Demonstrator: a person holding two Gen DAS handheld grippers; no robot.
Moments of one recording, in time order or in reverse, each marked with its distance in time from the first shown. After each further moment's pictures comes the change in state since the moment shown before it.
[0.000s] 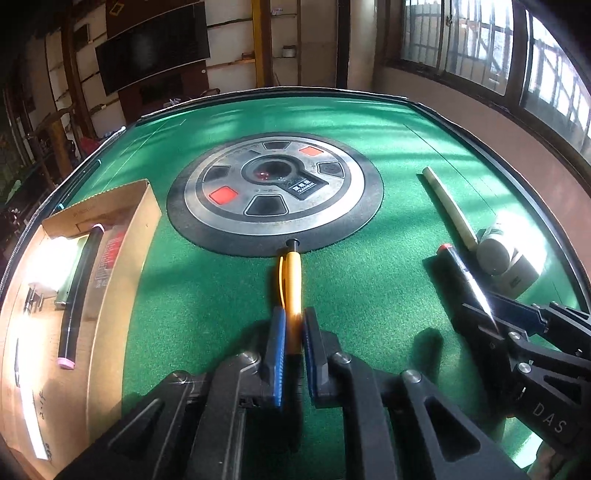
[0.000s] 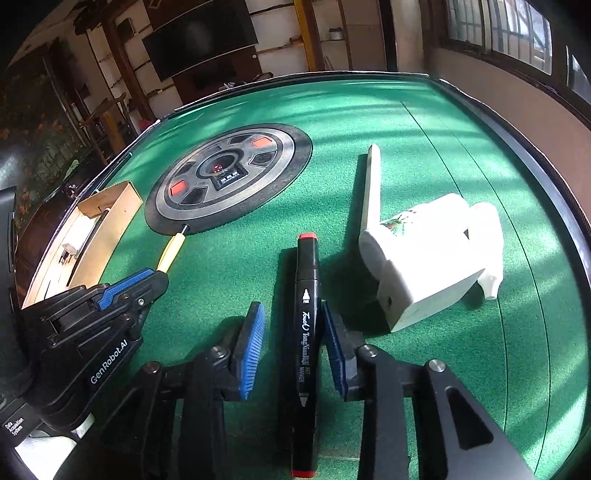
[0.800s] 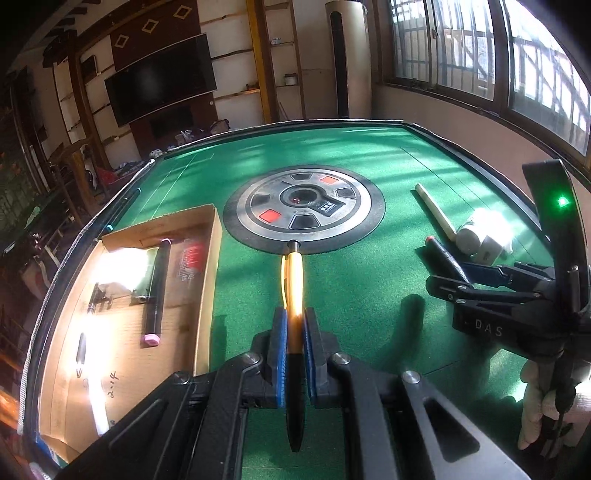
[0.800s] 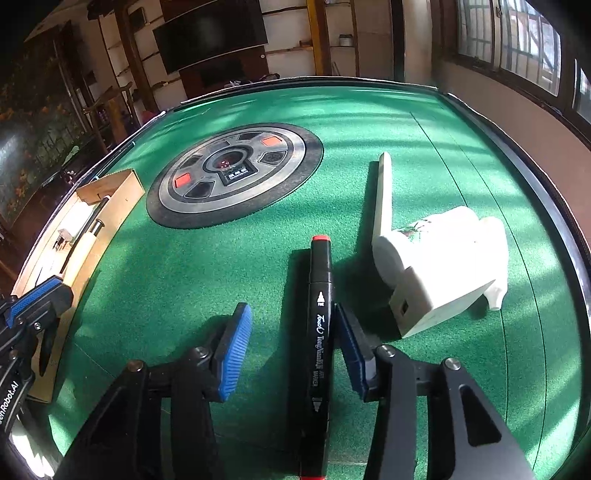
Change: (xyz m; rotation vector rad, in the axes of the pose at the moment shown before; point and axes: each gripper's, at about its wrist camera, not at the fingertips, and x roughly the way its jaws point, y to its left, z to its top) left arm -0.080 0.032 -0.028 0.035 -0.112 0.043; right arm 0.004 0.016 -0.001 -0.077 -0.007 -0.051
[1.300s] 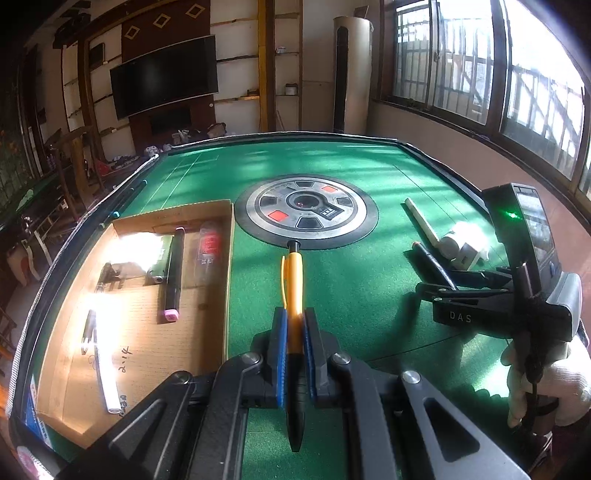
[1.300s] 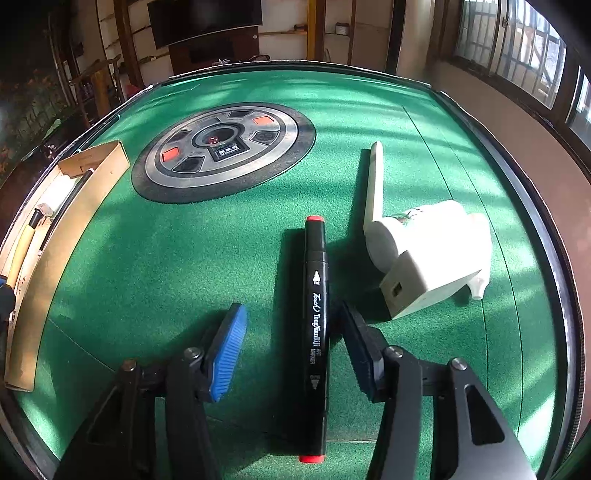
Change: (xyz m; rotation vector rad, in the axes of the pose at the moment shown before) left arm -0.032 0.029 -0.016 -0.078 -0.037 -0.096; right arm -0.001 0.011 -0.004 -0.033 0.073 -0.097
